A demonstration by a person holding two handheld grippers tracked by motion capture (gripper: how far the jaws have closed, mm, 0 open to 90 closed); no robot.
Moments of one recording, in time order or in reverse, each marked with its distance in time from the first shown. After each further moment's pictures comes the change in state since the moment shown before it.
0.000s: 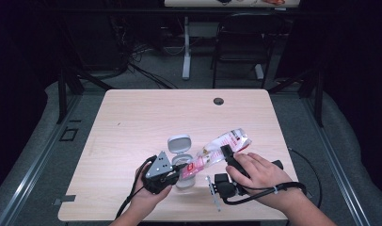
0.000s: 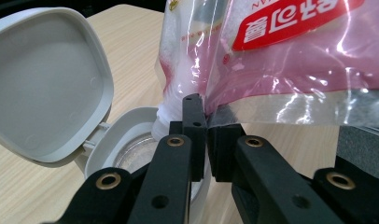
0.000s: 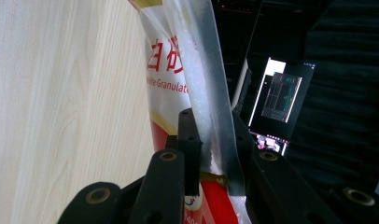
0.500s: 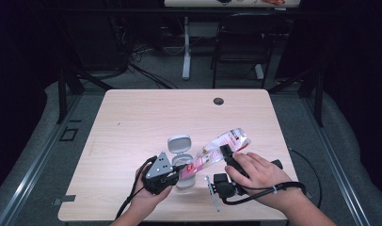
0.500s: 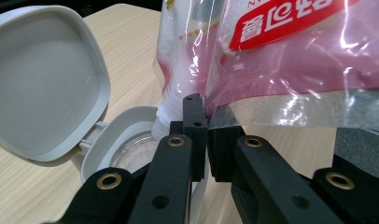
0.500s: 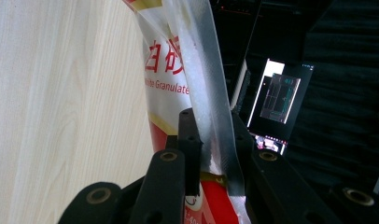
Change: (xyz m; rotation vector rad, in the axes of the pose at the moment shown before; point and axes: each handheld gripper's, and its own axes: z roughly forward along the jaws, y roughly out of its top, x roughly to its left) left arm -0.001 -0.001 0.000 0.000 -0.008 0.000; right arm -0.002 0.002 -0.001 0.002 0.000 -0.002
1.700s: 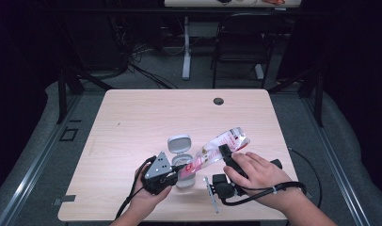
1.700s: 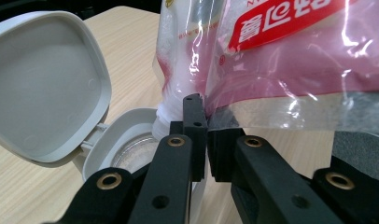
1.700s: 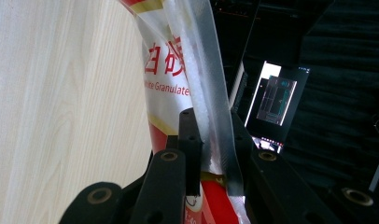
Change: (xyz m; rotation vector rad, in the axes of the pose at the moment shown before) left arm -0.001 0.001 -0.002 -0.012 0.007 -0.001; right arm -0.004 0.002 -0.003 -0.011 -0.009 -0.009
